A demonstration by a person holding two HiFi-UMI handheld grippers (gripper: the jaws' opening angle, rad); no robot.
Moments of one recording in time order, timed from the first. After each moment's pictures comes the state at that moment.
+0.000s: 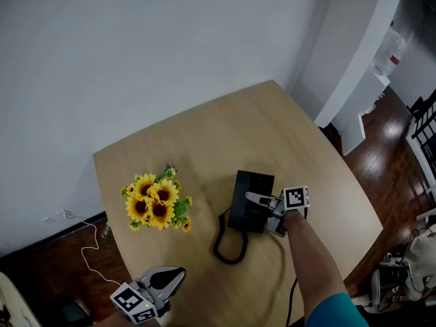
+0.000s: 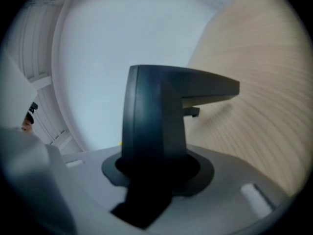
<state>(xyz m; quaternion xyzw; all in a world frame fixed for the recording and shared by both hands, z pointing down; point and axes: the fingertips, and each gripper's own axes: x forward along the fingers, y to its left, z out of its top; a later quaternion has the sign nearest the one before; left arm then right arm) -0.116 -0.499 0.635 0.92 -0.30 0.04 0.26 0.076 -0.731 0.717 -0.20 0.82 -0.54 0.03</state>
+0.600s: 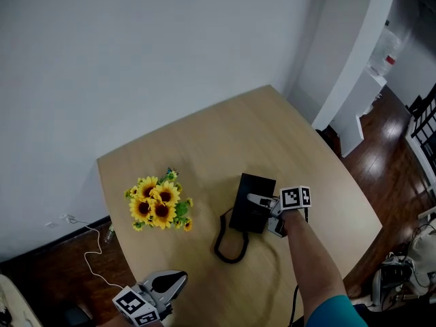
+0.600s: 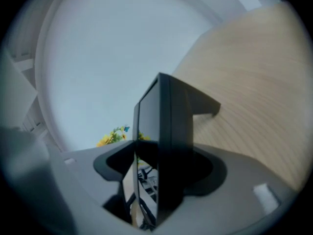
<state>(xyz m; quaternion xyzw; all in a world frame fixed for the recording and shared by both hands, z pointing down) -0.115 -0.484 0.628 0.92 -0.29 0.04 0.25 0.106 -0.732 0.743 -0.32 0.78 -0.53 -0.05</state>
